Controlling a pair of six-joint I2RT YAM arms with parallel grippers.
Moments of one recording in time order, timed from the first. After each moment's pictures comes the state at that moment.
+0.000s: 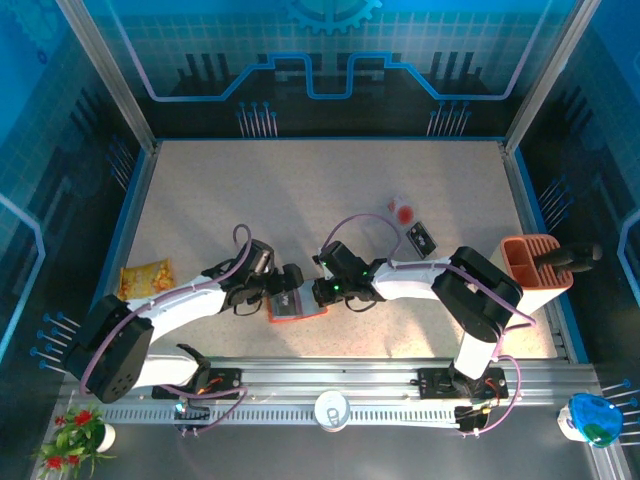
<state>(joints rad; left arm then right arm) -0.53 1.29 0.54 -0.21 0.11 -0.87 0.88 1.76 0.86 -0.08 -0.17 0.57</state>
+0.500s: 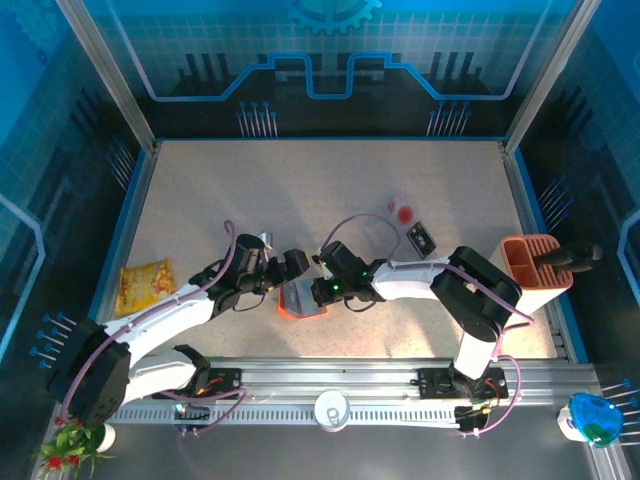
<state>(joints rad) -0.54 1.15 0.52 -0.07 0.21 -0.98 0.88 1.76 0.86 -0.06 -0.19 0.58</state>
